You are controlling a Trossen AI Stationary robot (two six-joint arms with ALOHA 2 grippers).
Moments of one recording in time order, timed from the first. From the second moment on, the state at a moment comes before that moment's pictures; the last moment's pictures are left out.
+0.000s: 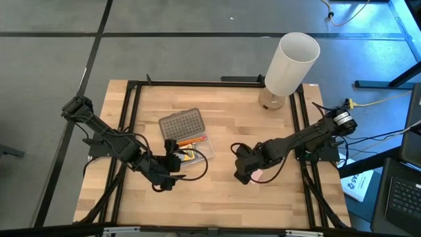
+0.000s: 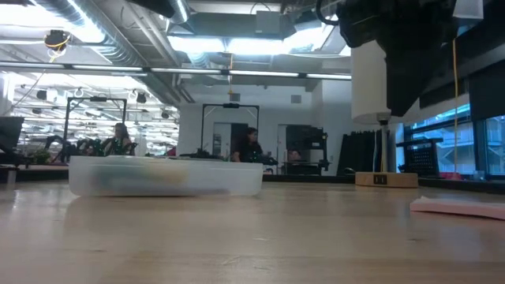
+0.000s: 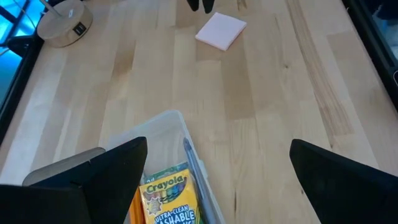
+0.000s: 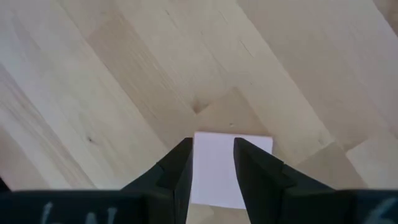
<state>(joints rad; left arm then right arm) -0.60 1.35 1.11 -0.64 -0.56 -0.30 0.39 1.63 1.21 -0.90 0.14 1.04</state>
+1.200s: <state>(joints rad) -0.60 1.35 1.11 -0.64 -0.56 -0.30 0.42 1.64 1.10 -0.86 0.10 1.08</state>
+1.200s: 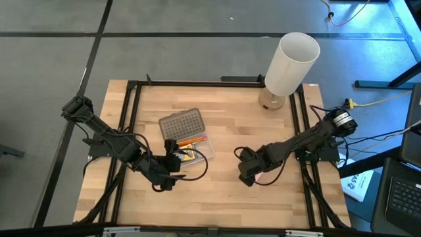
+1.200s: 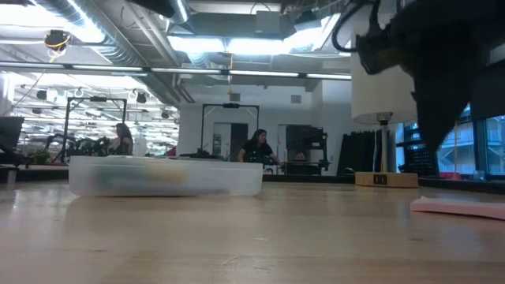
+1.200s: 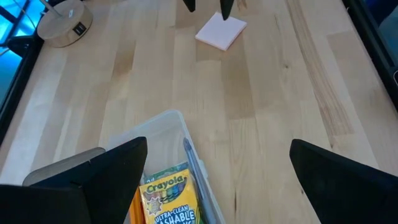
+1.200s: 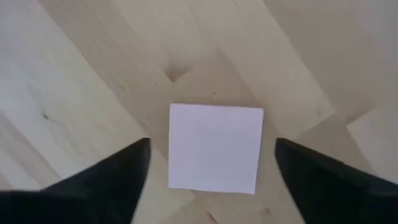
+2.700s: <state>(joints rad) -0.60 1.35 1.11 -0.64 -0.56 -0.30 0.43 1.69 0.96 -0.71 0.01 0.98</state>
